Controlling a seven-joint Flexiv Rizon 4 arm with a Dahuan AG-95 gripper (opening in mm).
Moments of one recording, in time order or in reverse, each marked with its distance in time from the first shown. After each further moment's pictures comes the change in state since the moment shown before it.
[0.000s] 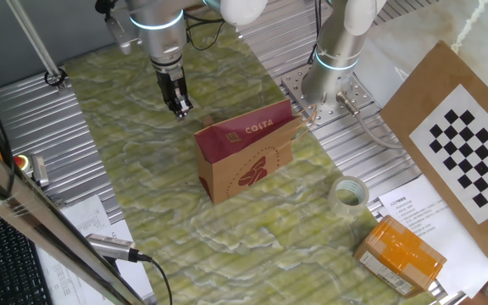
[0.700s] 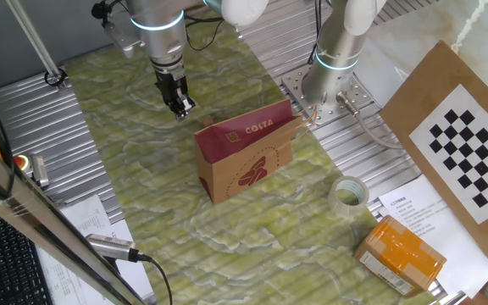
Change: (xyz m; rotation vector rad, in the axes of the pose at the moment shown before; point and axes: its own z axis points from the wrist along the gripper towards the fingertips) arm 0.000 0.000 0.000 0.000 0.001 -0.140
